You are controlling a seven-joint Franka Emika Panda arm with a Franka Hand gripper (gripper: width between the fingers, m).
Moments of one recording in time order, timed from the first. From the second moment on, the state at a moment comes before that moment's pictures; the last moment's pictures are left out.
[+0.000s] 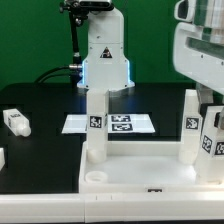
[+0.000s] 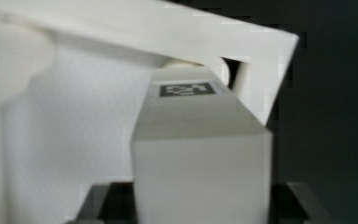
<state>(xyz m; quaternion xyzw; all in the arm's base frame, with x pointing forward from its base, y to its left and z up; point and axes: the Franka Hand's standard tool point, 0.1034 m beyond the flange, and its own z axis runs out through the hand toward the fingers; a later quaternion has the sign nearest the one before) 0.646 0.108 0.120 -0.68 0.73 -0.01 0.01</state>
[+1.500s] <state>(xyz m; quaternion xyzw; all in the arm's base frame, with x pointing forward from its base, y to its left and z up) 0.647 0.113 0.110 -0.96 0.27 -0.05 0.01</state>
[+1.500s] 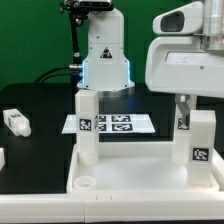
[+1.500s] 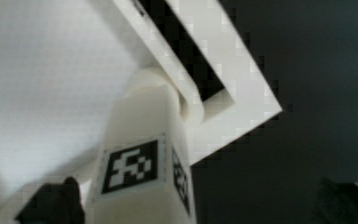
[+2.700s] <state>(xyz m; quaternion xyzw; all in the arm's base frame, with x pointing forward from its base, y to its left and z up) 0.640 0.114 0.105 -0.97 0.23 -0.04 0.01</state>
